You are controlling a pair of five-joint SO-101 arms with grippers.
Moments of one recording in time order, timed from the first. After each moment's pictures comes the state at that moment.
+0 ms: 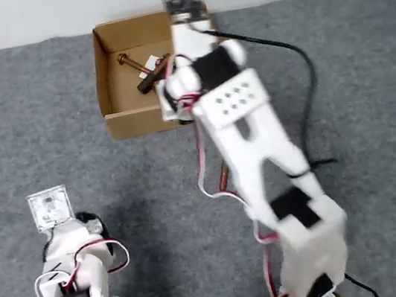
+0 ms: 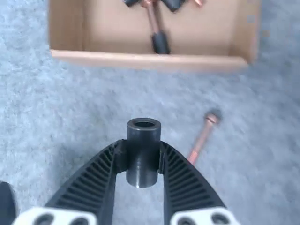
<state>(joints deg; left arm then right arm) -14.9 -96.9 88.2 61.1 9.1 -27.7 14.4 -41.3 100.5 -21.8</state>
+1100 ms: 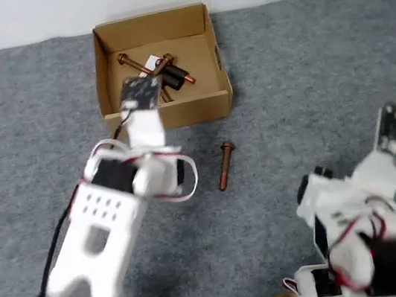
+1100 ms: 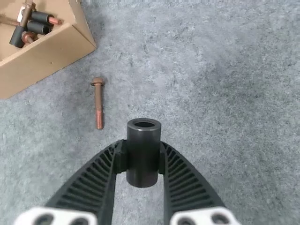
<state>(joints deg) 20.7 -19.4 24.3 74.7 23.7 2.2 -72.4 29.8 100.6 -21.8</state>
